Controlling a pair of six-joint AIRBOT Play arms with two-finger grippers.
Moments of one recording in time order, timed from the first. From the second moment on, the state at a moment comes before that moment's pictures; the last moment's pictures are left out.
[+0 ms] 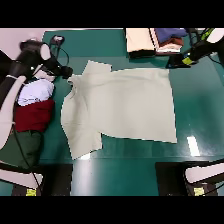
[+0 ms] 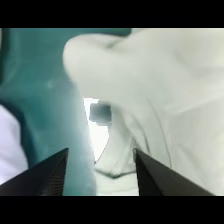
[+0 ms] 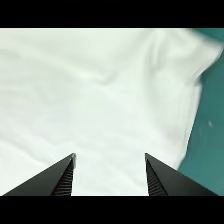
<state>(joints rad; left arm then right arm) -0.21 -1.57 1.64 1.69 -1.20 -1.62 -0.07 -1.60 1.79 -1.33 1.37 1.43</state>
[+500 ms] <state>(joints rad) -0.19 -1.14 1.06 1.60 -1.28 -1.70 -0.24 -1.18 1.04 -1.34 1.39 1.43</state>
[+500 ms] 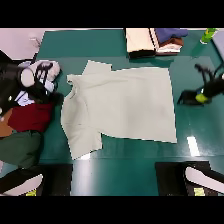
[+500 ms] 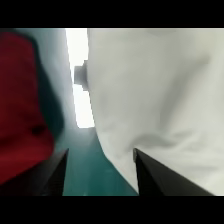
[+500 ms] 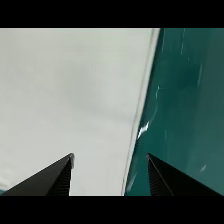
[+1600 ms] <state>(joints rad) -0.19 -1.05 0.86 1.50 -1.23 -1.73 -0.08 -0.94 0.53 -1.42 1.27 1.63</state>
